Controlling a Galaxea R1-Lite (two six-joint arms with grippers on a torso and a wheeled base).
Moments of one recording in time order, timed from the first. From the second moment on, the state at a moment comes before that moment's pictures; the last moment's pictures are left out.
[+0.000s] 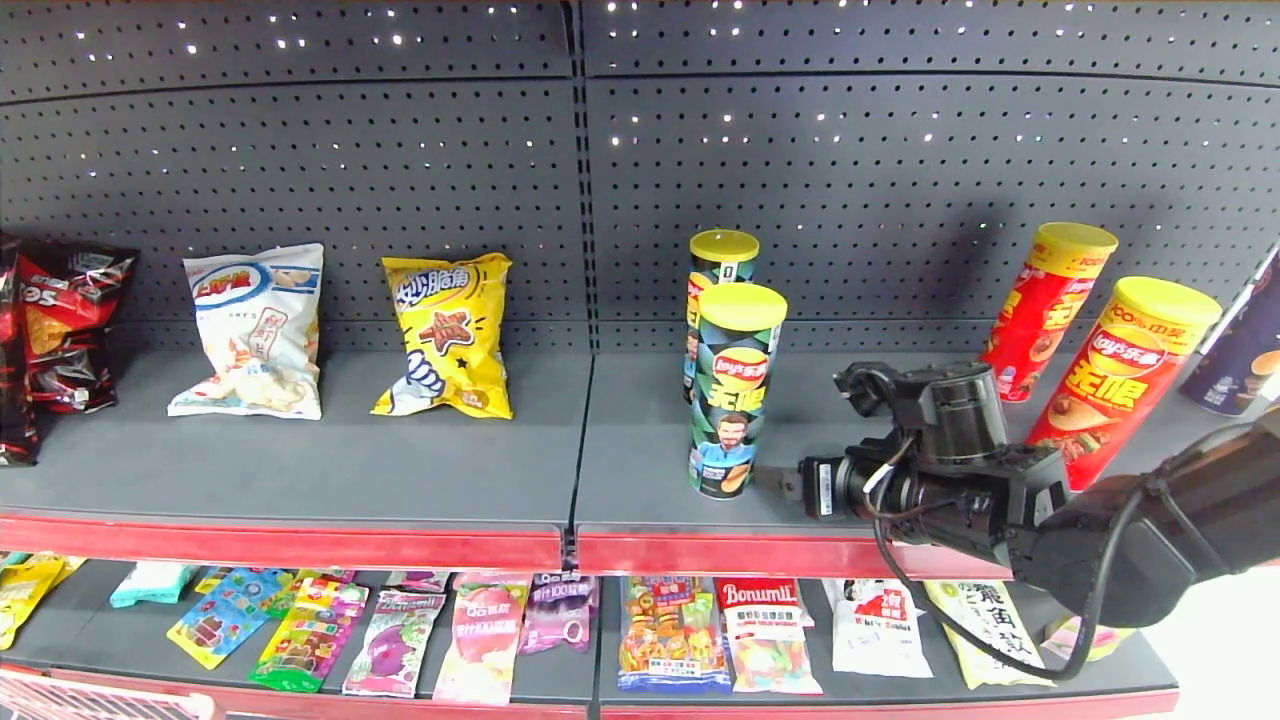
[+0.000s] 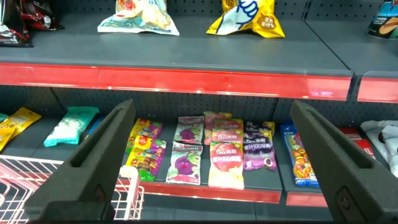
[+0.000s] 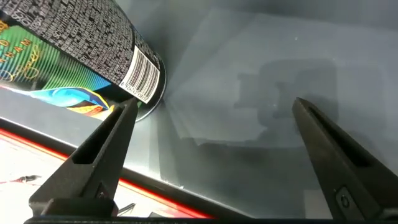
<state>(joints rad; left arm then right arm) 0.00 0.00 0.00 0.00 0.05 -0.01 0.48 1.91 -0.73 -0.63 -0.07 0.22</state>
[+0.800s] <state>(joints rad) 0.00 0.00 0.00 0.00 0.05 -0.01 0.44 1.93 -0.75 -0.63 -0.07 0.22</state>
